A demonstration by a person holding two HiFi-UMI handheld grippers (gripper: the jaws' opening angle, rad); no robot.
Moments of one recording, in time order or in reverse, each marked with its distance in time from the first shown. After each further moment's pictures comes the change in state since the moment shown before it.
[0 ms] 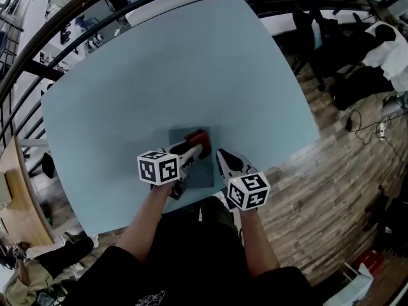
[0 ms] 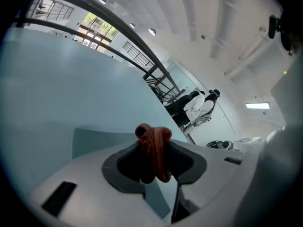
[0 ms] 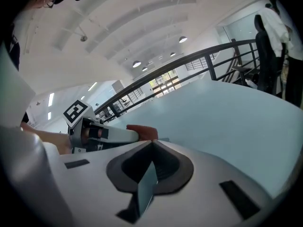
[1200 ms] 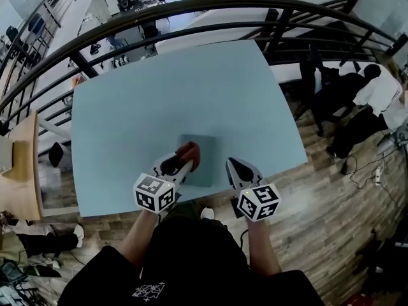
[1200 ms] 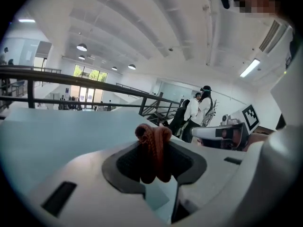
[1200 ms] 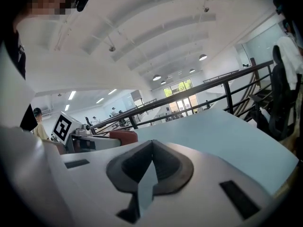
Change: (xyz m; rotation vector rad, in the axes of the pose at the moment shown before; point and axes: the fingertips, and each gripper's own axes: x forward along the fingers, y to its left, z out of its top) left arm -0.160 -0.110 0.012 0.421 -0.334 0.206; right arm -0.120 0.086 0.078 -0.196 -0.172 0.148
